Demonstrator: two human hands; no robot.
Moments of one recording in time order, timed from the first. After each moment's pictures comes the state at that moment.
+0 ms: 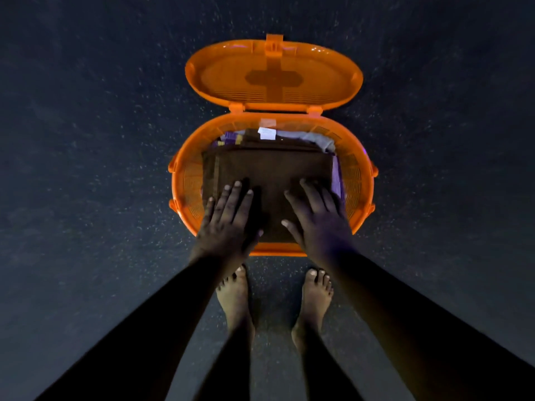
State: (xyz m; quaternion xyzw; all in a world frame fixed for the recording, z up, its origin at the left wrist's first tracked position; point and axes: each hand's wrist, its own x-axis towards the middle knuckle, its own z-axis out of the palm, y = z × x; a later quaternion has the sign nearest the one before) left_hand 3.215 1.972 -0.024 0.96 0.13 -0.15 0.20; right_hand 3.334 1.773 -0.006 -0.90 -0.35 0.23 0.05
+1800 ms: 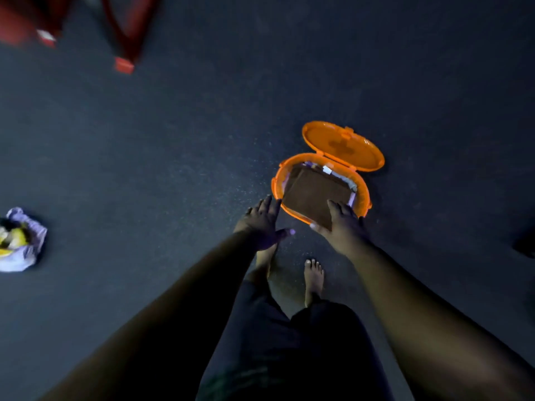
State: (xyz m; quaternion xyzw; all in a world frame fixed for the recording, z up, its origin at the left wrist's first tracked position) left_hand 3.142 1.941 0.393 0.84 0.31 -0.36 0.26; right_hand 3.301 1.776 0.351 -0.85 -0.33 0.41 0.02
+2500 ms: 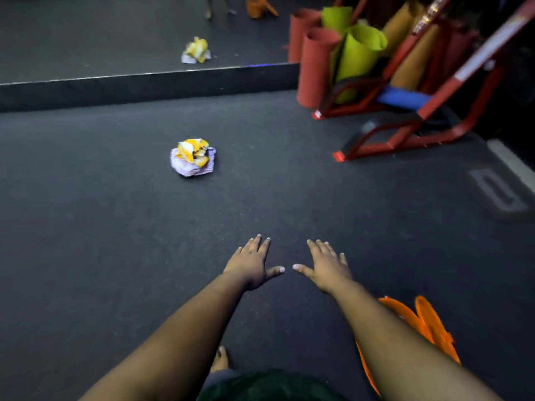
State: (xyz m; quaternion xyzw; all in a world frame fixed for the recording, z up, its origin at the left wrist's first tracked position) left_hand 2.738 1.832 0.599 0.66 0.70 -0.06 0.27; right_hand 2.952 1.884 0.598 -0.59 -0.76 0.26 -0.10
